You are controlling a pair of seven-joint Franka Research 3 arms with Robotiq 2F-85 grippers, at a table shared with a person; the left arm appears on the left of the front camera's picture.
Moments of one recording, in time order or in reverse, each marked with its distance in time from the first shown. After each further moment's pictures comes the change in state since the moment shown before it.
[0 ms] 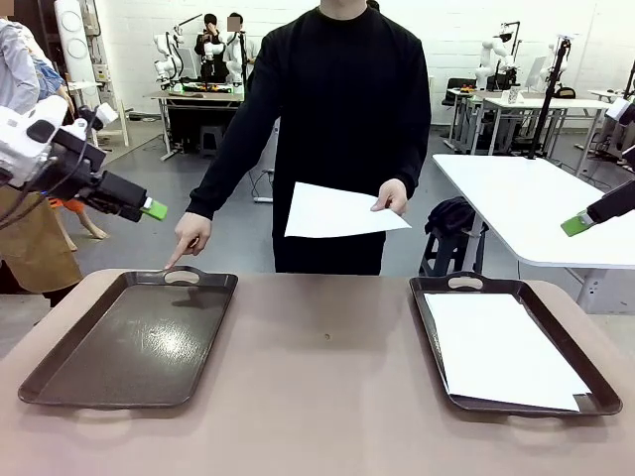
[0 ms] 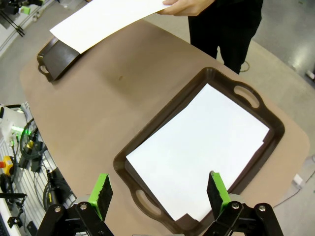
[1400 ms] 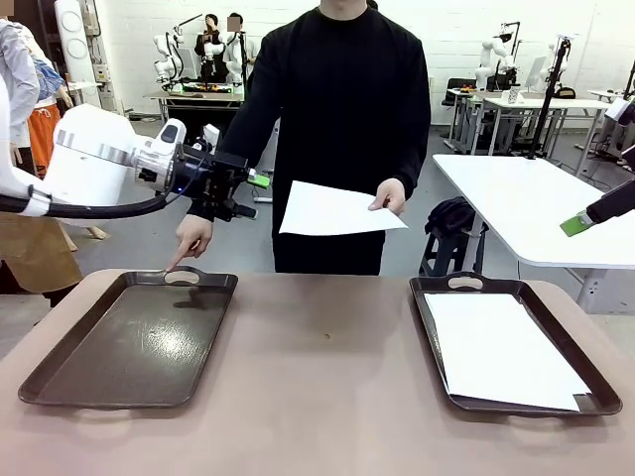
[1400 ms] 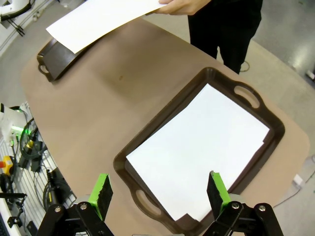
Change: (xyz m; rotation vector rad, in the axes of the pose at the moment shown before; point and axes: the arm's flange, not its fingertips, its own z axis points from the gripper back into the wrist) left arm 0.098 0.034 -0.186 -0.535 0.055 0.426; right arm 0.000 0.001 0.000 0.000 0.001 0.001
